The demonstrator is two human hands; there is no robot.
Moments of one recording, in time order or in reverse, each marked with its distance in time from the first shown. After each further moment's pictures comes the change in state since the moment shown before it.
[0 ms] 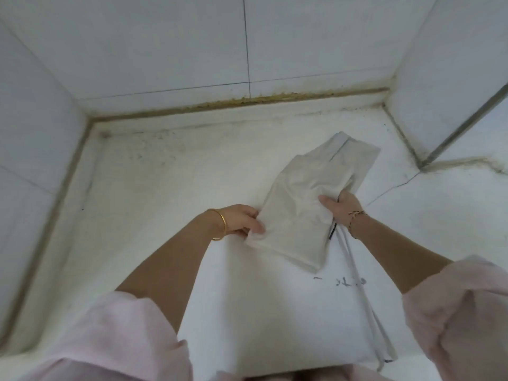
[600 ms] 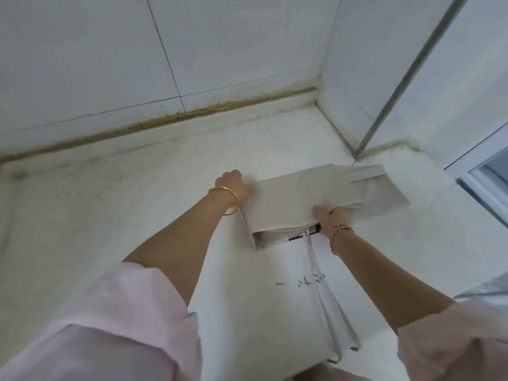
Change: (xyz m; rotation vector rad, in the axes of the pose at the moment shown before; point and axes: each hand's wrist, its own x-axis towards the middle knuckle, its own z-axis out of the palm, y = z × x) left_hand 0.075 0.109 0.028 0.698 0.476 -0.001; right_hand -0.021 0.046 -0.040 0.217 0.355 0.329
